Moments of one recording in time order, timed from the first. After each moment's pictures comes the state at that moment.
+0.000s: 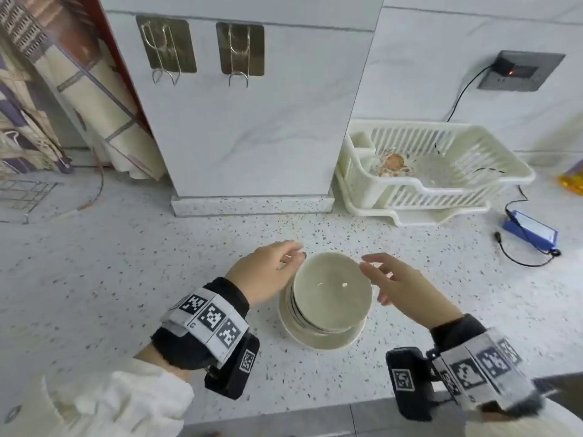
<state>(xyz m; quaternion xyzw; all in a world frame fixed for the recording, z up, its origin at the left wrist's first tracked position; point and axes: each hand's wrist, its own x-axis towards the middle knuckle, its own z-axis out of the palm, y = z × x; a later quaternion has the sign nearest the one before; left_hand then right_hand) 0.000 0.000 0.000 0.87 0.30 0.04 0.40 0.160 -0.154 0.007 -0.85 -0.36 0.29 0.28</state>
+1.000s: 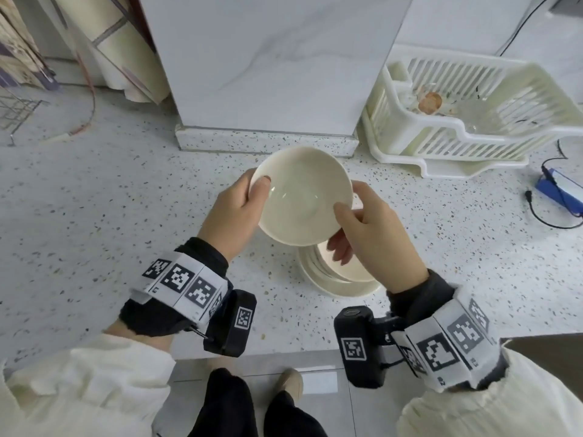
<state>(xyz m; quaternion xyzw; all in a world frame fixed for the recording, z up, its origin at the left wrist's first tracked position) -0.044 0.013 -0.020 0.75 0.37 0.24 0.50 0.080 -0.107 0.012 -0.79 -0.36 0.29 0.40</state>
